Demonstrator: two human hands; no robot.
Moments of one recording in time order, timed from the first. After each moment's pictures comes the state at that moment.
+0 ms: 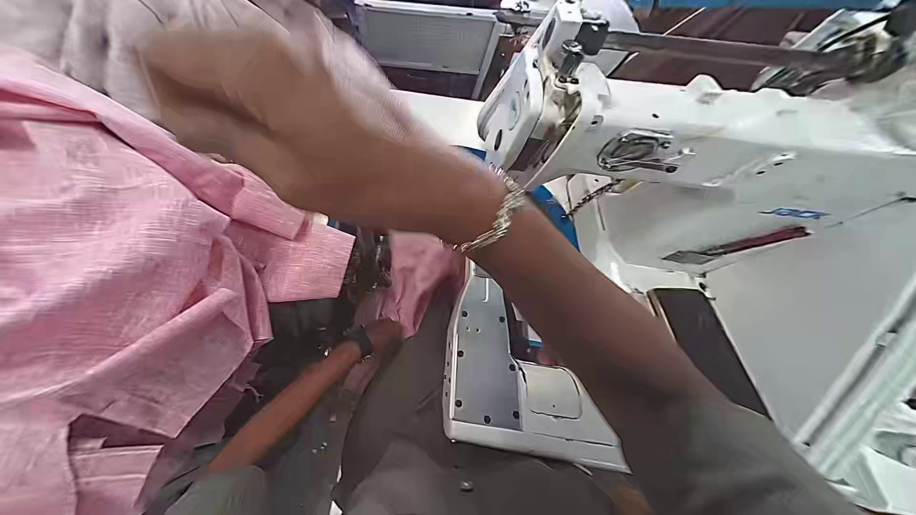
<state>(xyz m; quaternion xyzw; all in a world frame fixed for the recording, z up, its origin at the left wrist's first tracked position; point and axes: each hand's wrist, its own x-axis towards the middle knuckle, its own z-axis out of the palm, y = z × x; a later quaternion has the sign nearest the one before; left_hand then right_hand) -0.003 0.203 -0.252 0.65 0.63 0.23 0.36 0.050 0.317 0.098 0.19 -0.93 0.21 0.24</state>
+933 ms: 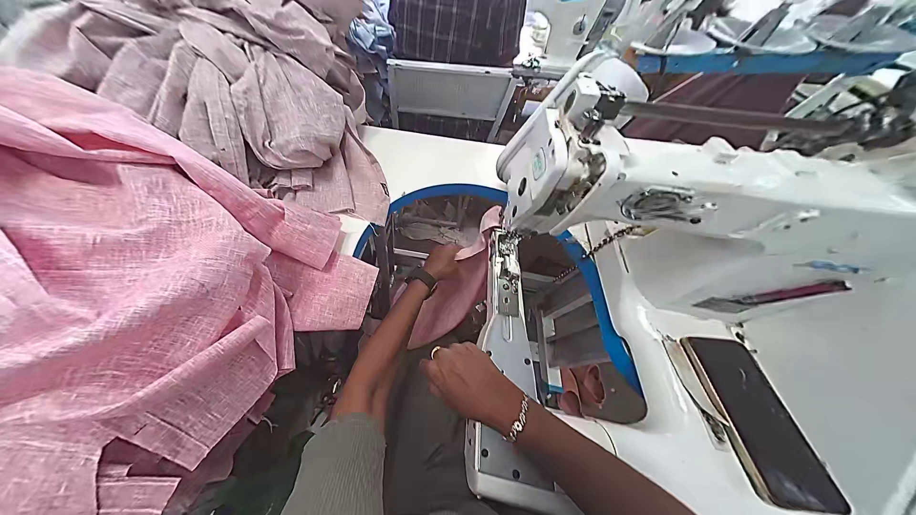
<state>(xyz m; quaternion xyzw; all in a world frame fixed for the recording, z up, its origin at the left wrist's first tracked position) -0.045 0.406 -0.199 0.56 0.72 0.32 0.25 0.141 0.301 -0.084 -0.07 -0.94 0.14 -0.31</state>
